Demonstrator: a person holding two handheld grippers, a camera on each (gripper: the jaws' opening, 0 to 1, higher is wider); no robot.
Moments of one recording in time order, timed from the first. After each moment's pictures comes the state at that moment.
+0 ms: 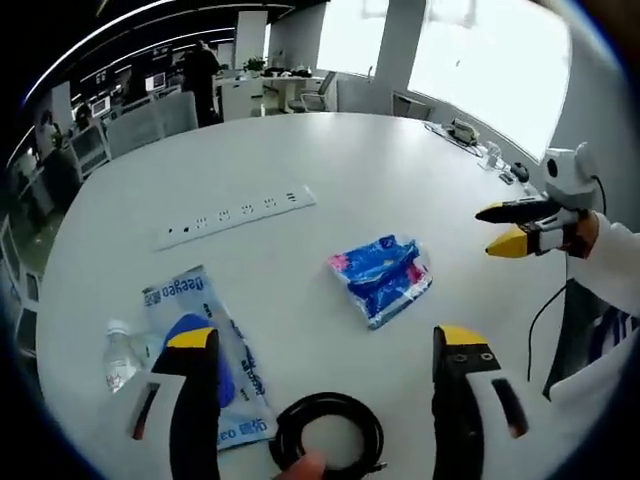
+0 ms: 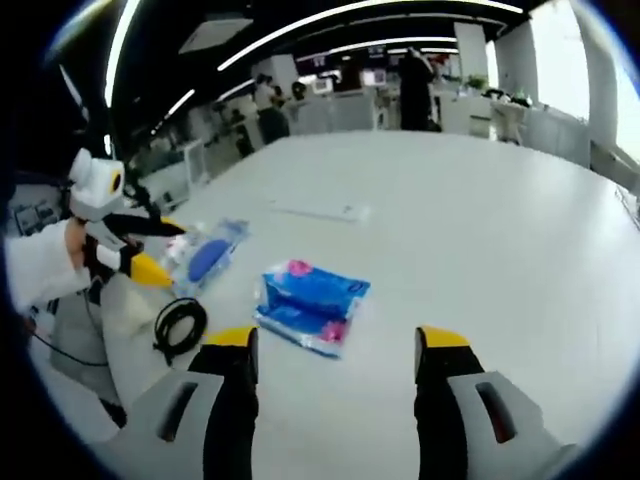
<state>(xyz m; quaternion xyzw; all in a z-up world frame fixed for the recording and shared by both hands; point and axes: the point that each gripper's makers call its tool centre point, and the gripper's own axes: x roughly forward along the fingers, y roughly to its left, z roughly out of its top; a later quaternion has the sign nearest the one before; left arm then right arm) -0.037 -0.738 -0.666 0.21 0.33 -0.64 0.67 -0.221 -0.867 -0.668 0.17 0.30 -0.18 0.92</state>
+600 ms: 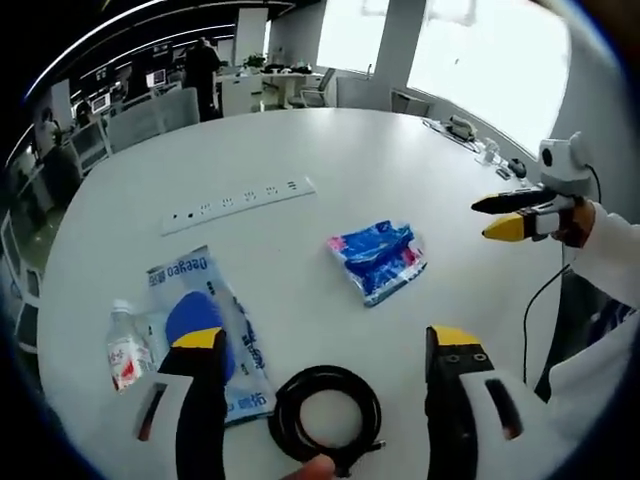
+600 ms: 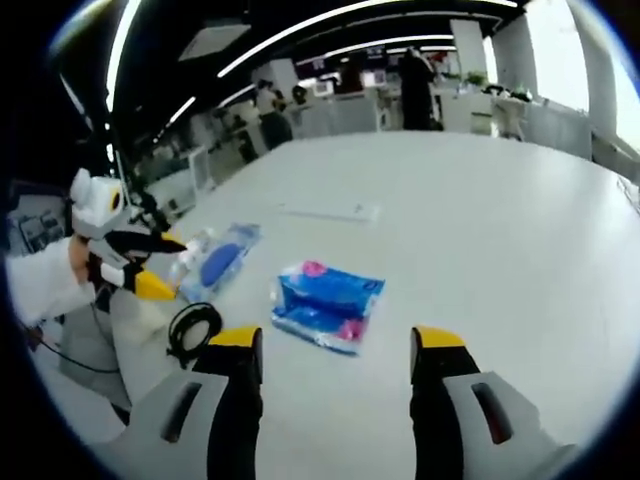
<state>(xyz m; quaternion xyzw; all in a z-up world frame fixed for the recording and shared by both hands) -0.046 -0.713 -0.675 0.22 0.34 -0.64 0.66 -0.221 -0.858 -0.665 0.19 0.30 -0.18 0.92</state>
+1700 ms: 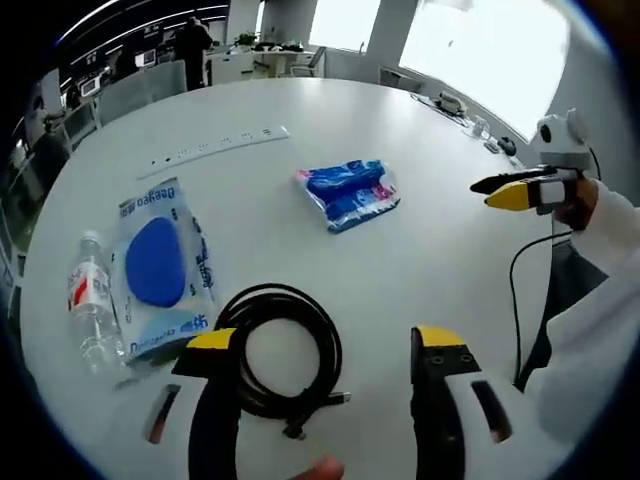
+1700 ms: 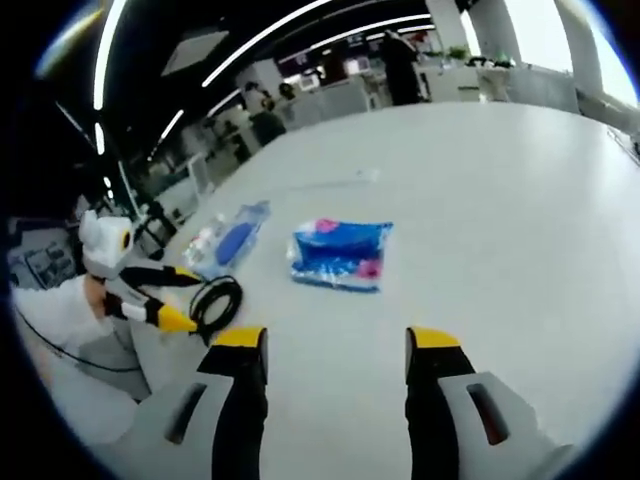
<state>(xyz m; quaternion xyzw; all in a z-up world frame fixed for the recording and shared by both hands) -0.098 -0.662 -0.724 0.24 0.37 -0.64 0.62 -0.262 -0.802 -0.689 0.25 0.30 -0.18 0.90</state>
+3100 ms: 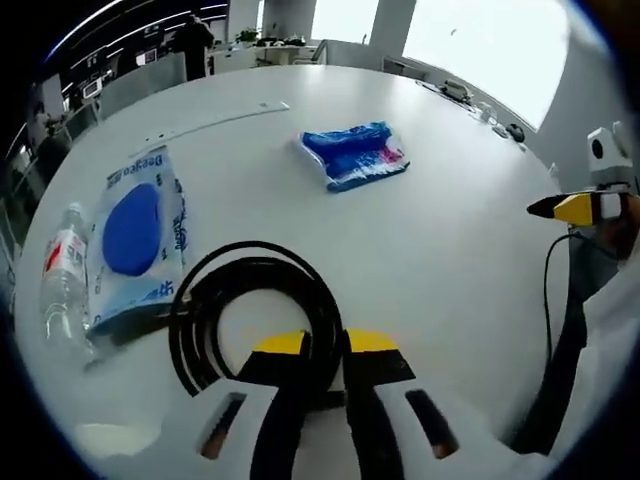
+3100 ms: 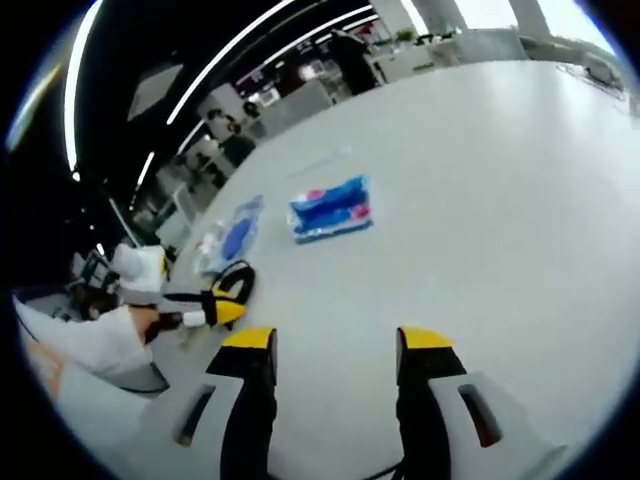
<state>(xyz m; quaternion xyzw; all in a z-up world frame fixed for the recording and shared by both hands) -0.107 -0.656 -0.773 0.26 0.37 -0.63 0.63 -0.309 -0.746 -0.705 0.35 0.26 -0.24 0.87</state>
